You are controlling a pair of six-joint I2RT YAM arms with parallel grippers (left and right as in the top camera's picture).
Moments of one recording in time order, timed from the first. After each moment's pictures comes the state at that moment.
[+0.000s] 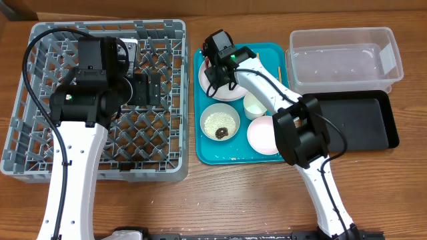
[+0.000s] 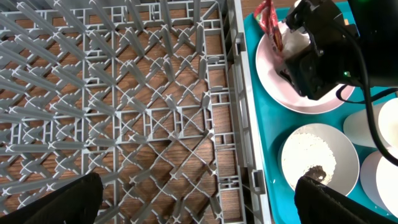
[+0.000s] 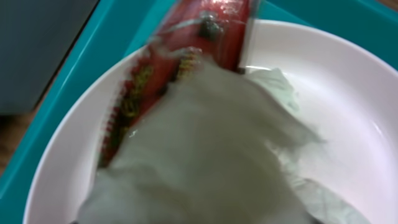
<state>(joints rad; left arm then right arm) -0.05 1.41 1.51 -1.03 0.05 0.00 0.52 2.51 2.15 -0.76 0.02 -0.01</state>
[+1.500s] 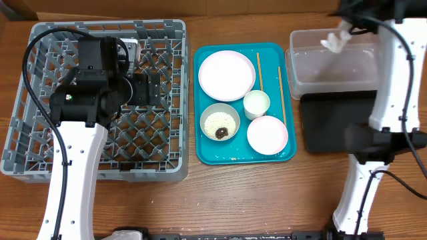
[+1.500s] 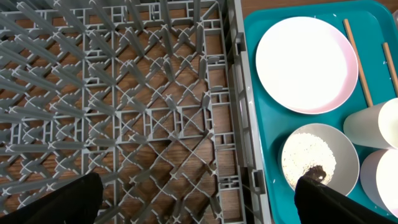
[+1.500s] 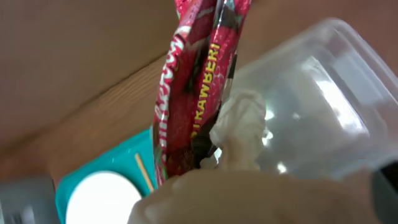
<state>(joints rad) -0.05 1.41 1.51 -1.03 0.05 0.00 -0.05 2.31 2.88 -1.54 0.05 0.54</state>
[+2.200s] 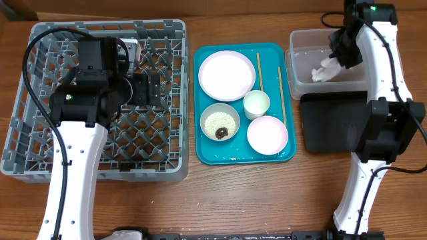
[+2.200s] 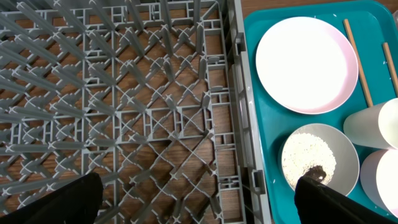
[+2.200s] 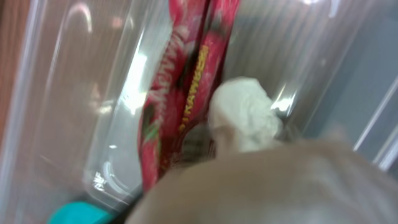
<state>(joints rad) -0.05 1.41 1.51 -1.03 0.05 0.00 -0.07 2.32 2.27 -1.28 0.17 1.08</state>
